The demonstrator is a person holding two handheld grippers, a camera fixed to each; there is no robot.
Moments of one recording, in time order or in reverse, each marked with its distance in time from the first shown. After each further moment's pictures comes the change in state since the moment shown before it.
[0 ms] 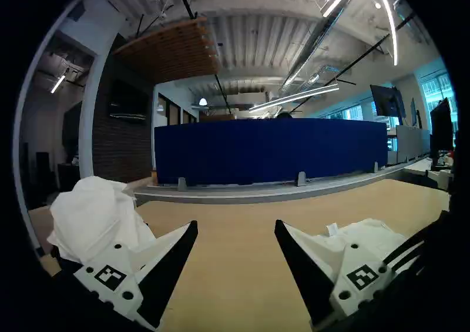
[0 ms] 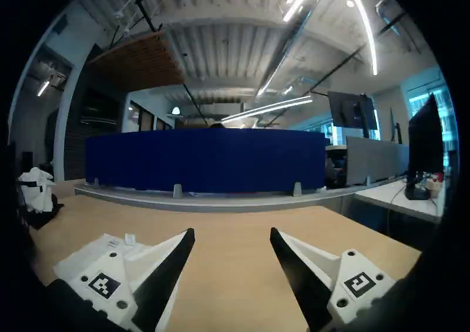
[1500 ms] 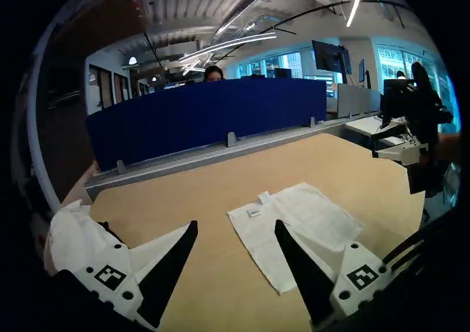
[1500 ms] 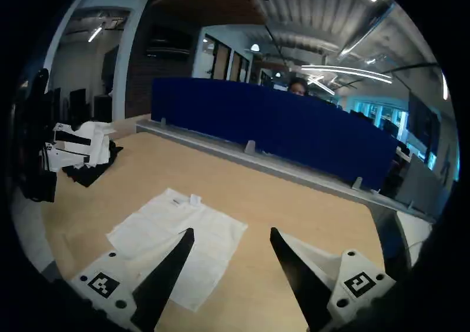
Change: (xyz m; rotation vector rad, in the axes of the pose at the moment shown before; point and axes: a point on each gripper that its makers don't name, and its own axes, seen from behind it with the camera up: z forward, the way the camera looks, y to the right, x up) left arm 0.036 0.089 -0.034 -0.410 -0.352 0.144; right arm 0.029 -0.092 -0.035 0.421 -0.419 -0.238
